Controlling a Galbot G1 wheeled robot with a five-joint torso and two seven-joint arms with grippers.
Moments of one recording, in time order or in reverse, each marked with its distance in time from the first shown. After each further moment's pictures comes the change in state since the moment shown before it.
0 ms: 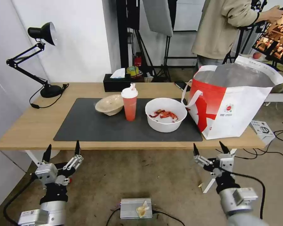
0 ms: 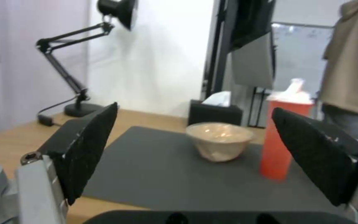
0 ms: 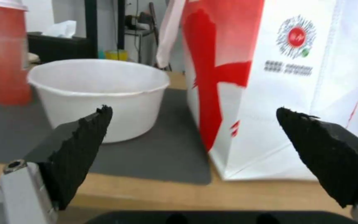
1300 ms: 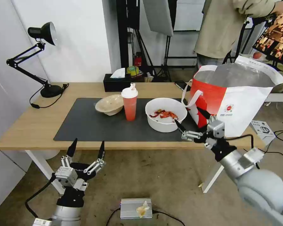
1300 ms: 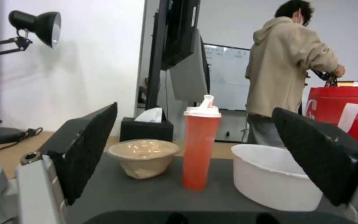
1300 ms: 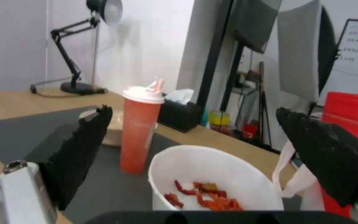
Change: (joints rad) left arm 0.019 -0.007 0.086 0.006 0.010 -0.106 0.204; right arm 0.423 -0.568 -0.223 -0.031 0.419 0.115 -0.104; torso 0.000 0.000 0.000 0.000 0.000
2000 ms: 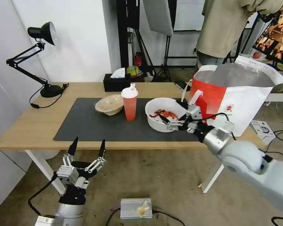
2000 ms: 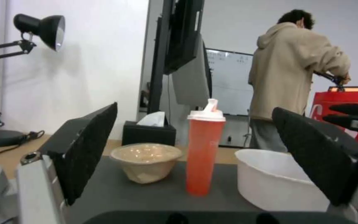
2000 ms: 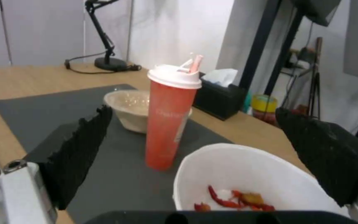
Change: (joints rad) left arm -0.036 -0.028 -0.019 0.028 -0.011 -0.008 0.027; right arm 0.670 -0.007 -0.566 -0.234 0.177 -0.096 -0.078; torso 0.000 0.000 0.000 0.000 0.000
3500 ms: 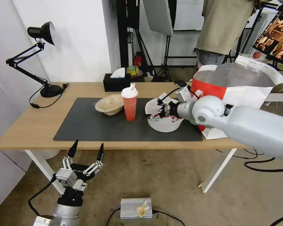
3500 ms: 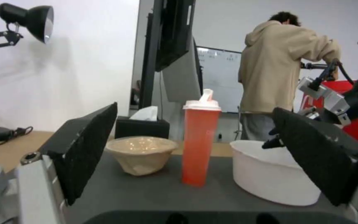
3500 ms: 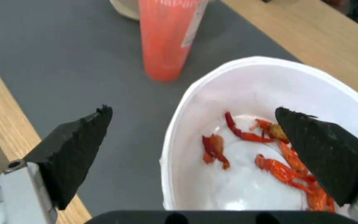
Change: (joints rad) left arm -0.025 0.030 -0.046 0.078 -0.076 -0.039 0.090; right arm 0.889 0.176 -0.758 -0.315 0.431 -0.506 -0.009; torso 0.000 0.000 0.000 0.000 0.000
